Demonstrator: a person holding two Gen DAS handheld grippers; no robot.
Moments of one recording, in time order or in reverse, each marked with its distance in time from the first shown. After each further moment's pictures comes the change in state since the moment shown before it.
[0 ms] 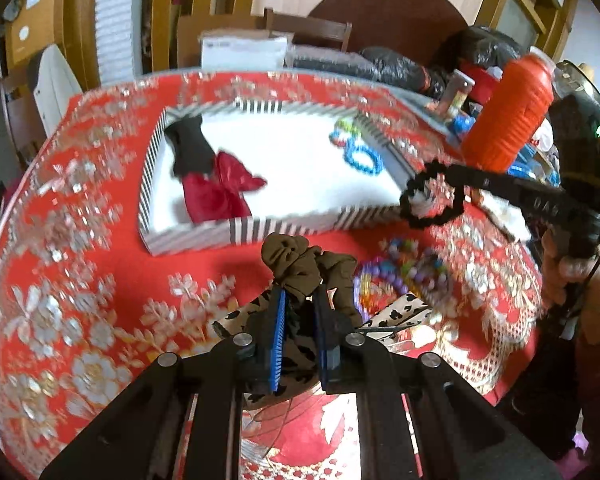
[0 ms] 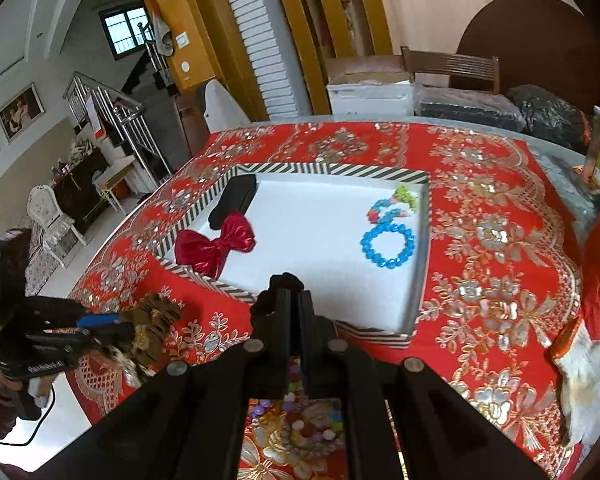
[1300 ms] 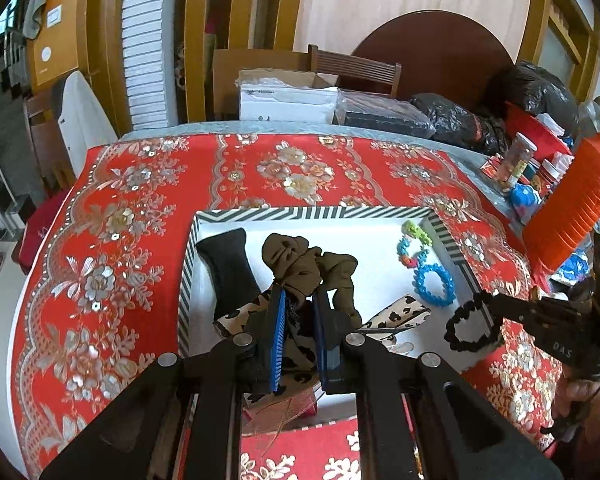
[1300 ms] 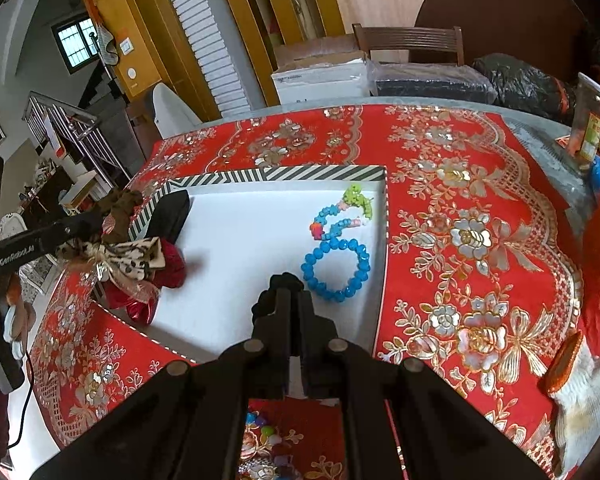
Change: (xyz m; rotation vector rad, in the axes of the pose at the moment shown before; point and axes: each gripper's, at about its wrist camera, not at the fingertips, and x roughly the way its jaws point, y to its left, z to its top) left arm 0.050 0.042 0.130 -0.057 -0.103 0.132; right arm 0.057 -0.049 0.032 0.121 0.047 -0.088
